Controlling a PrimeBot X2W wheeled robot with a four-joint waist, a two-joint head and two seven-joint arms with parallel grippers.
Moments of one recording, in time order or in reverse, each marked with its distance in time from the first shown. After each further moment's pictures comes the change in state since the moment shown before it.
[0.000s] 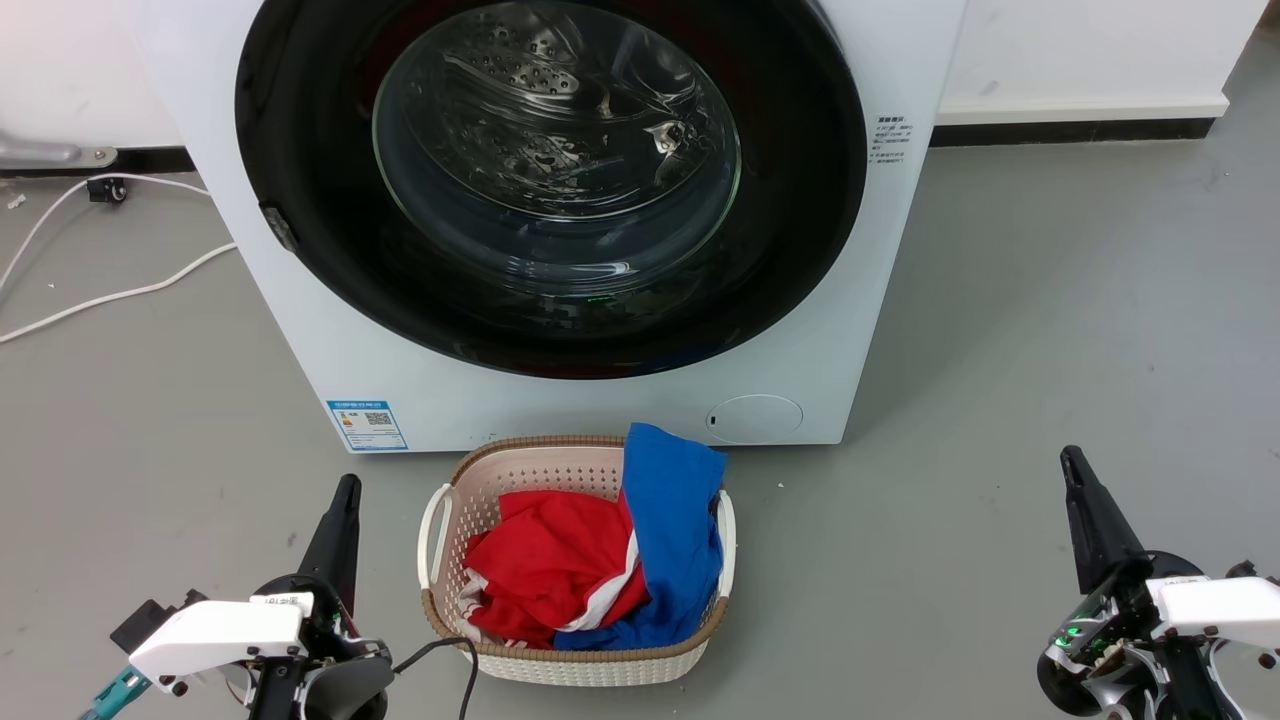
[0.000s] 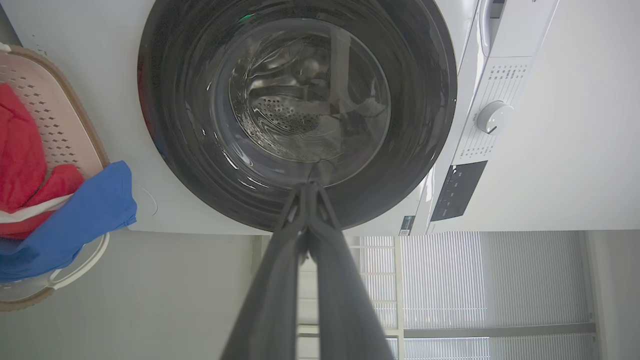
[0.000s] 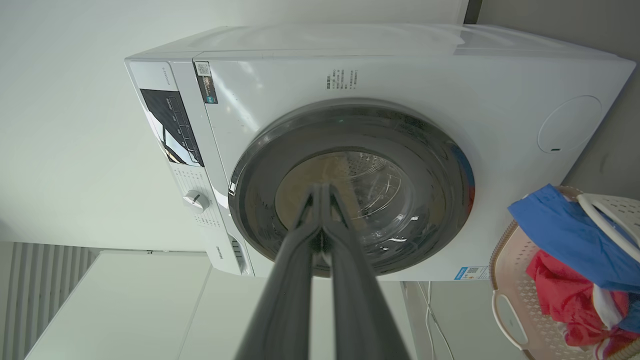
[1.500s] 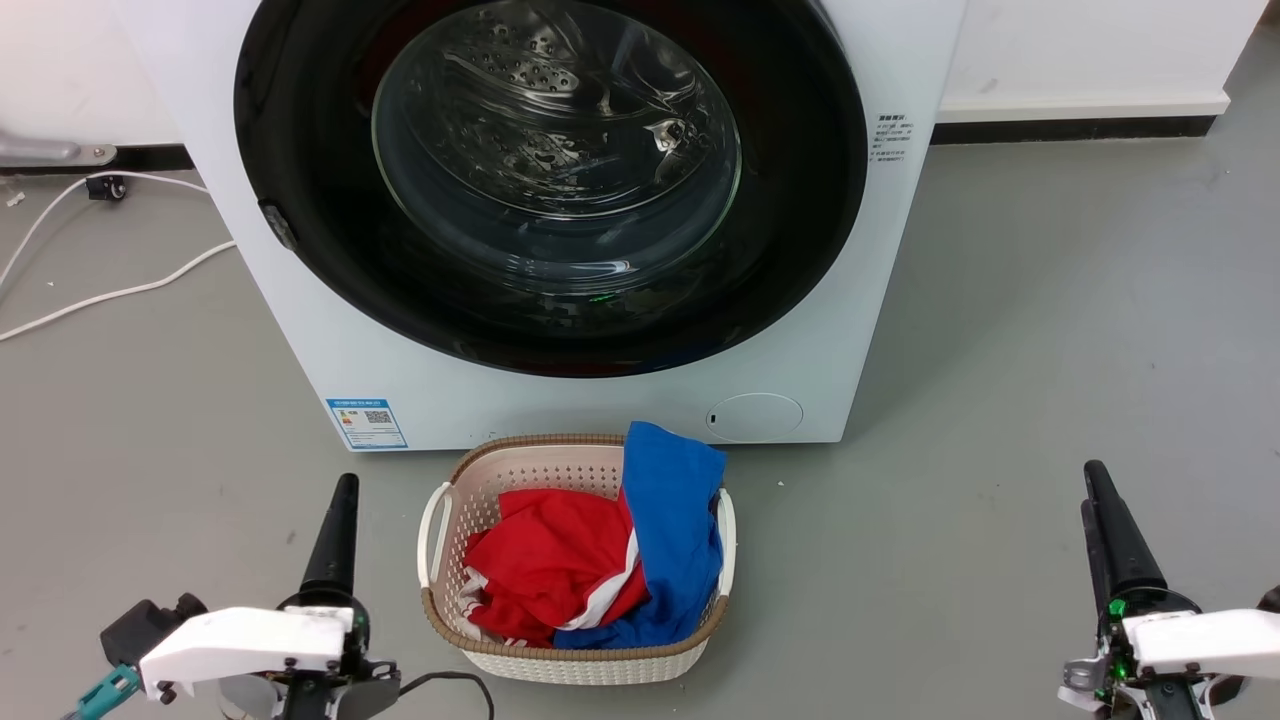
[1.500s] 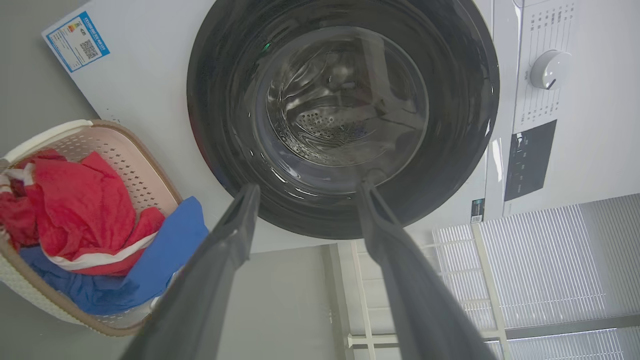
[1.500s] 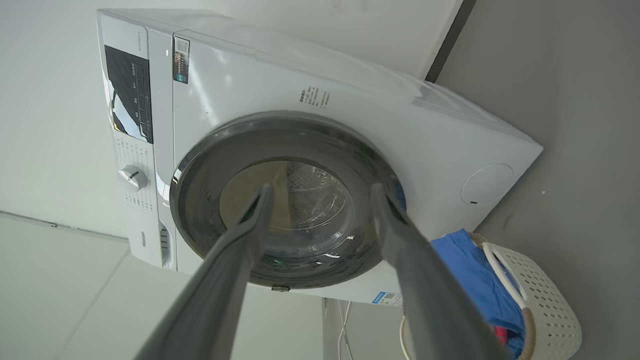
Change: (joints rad) left arm 0.048 -0.005 -0.026 -0.067 0.286 0.064 -0.089; right arm 0.074 0.007 -0.011 -0.059 -0.302 -0.002 -0.084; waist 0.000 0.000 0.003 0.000
